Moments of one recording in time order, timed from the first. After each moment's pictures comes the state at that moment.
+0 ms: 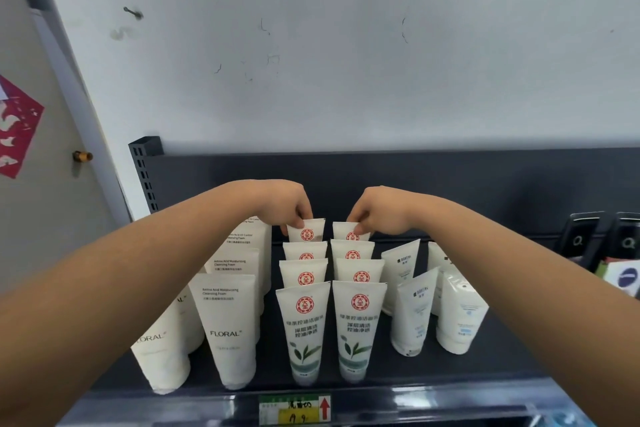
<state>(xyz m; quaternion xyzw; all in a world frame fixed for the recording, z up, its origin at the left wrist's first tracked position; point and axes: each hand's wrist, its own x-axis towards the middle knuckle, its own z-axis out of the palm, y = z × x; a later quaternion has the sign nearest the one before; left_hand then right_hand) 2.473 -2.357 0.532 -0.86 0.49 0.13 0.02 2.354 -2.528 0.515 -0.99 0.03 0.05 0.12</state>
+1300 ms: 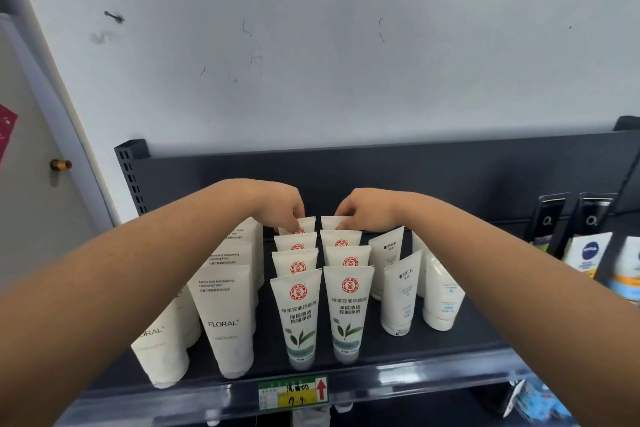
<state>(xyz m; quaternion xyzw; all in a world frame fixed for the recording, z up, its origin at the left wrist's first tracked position) 2.447 -2.358 0.533 -0.86 0.49 0.12 0.09 2.341 -2.521 0.507 -0.98 0.05 0.06 0.15</state>
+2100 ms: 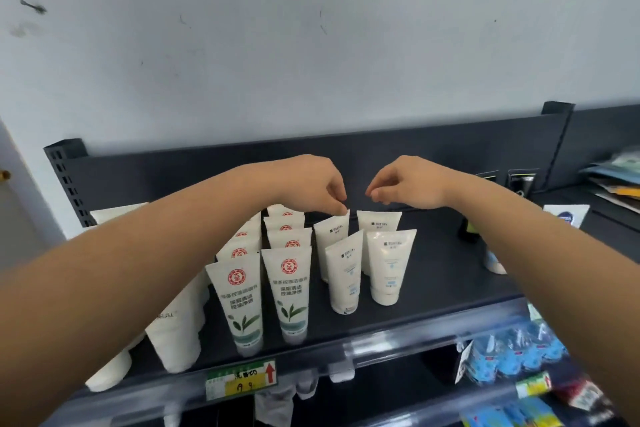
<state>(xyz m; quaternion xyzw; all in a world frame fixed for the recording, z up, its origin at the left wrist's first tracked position) 2.345 -2.416 0.556 -0.80 0.60 0.04 0.00 2.225 -2.592 0.525 -0.97 0.14 -0.07 0.19</state>
